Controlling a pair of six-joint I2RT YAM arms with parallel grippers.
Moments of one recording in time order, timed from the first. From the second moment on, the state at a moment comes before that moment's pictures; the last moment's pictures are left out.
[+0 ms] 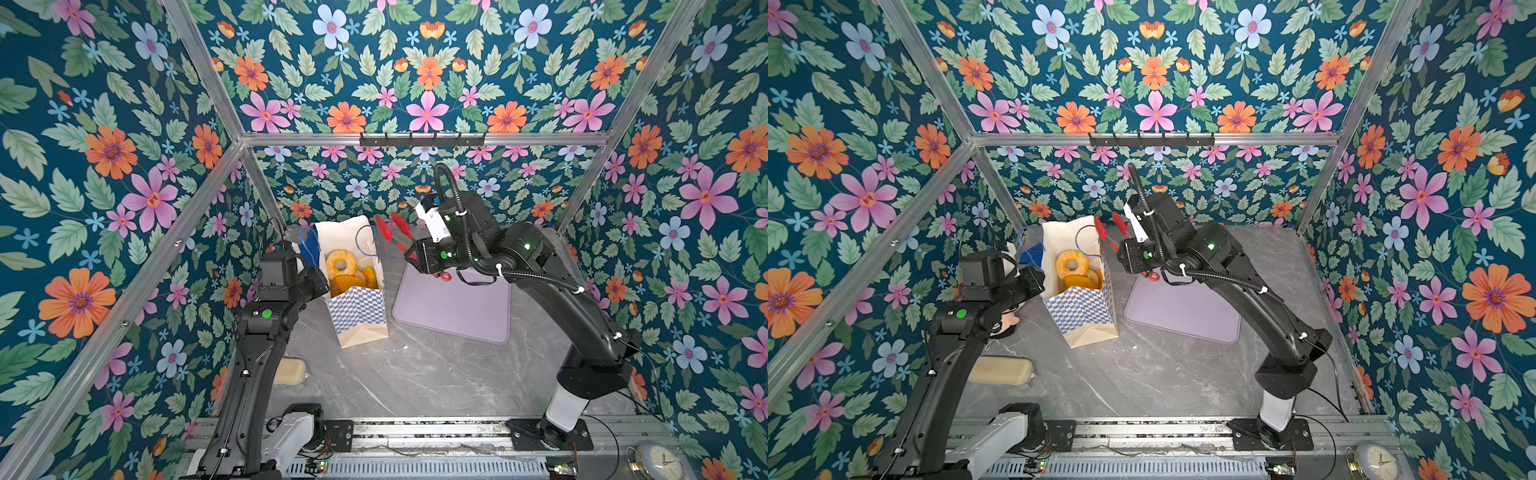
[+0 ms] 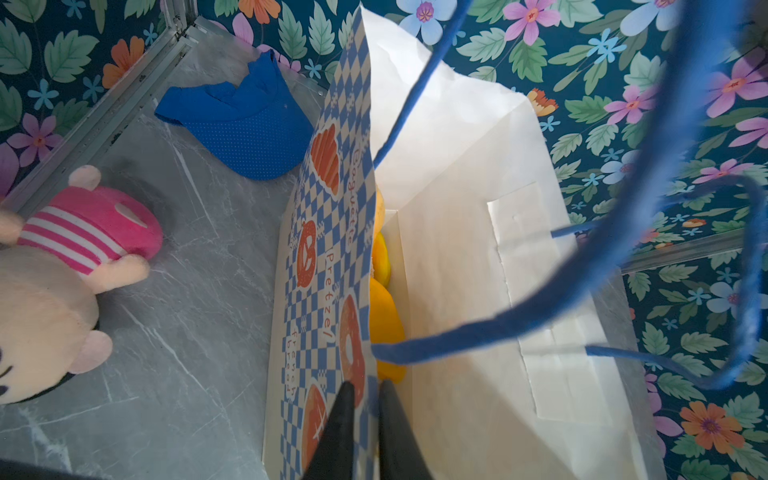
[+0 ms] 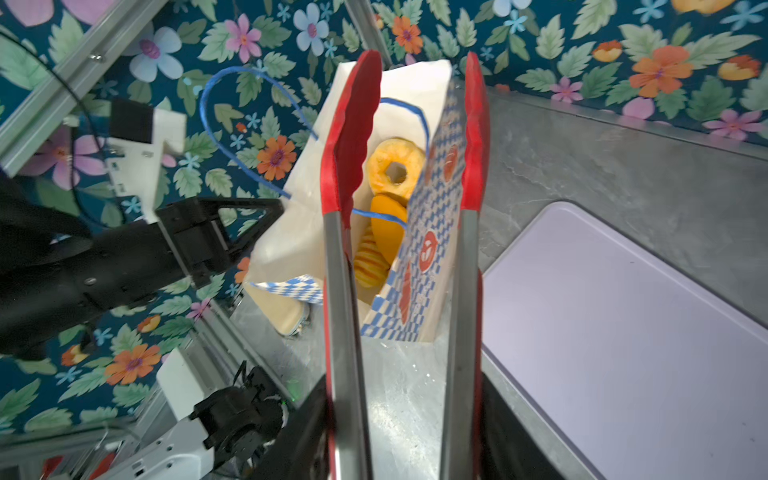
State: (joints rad) left arm -0.07 0.99 1.14 -0.75 0.11 -0.48; right arm 0.85 1.73 2.26 -1.18 0.01 0.42
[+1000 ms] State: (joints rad) left arm -0.07 0.83 0.98 -0.78 -0.35 -0.61; right arm -0.06 1.37 1.09 -0.81 0.00 0.57
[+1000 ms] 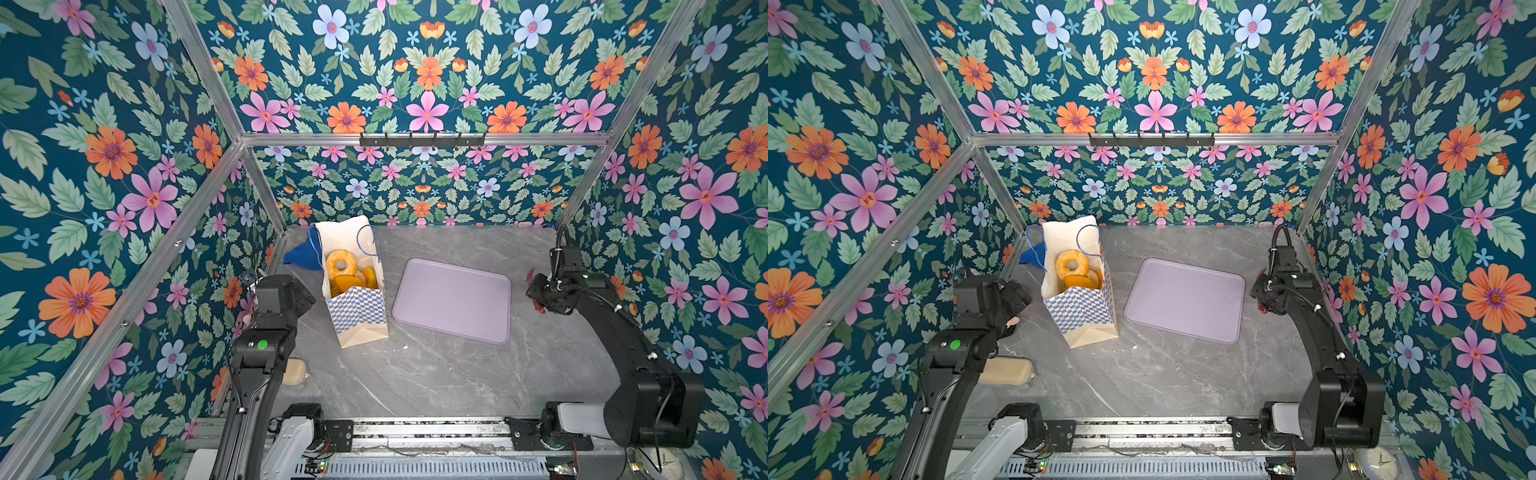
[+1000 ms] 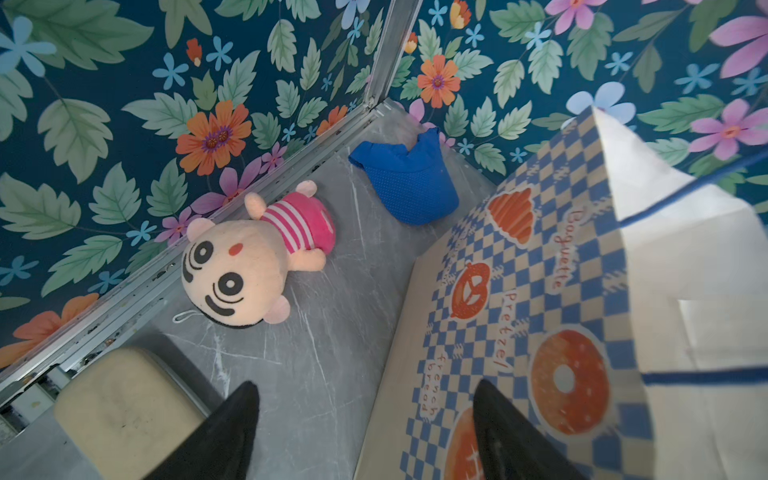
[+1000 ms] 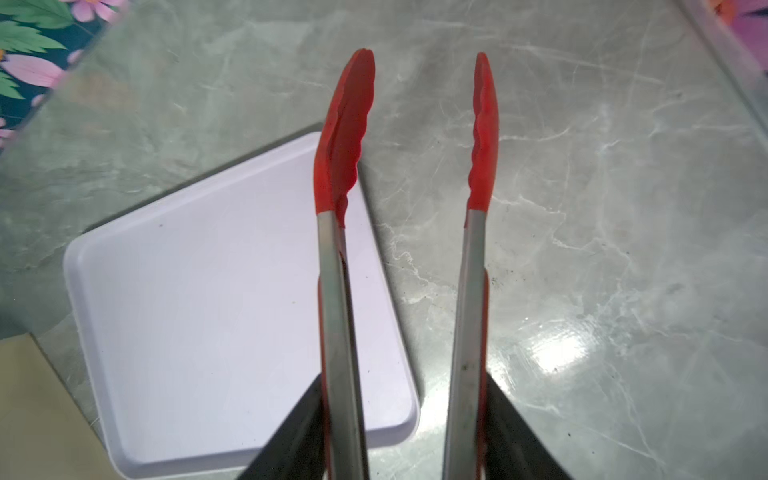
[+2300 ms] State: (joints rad) left arm 0.22 1.21 0.87 -0.14 -0.11 -0.36; right arm -0.22 1.19 0.85 -0.55 0.16 0.59
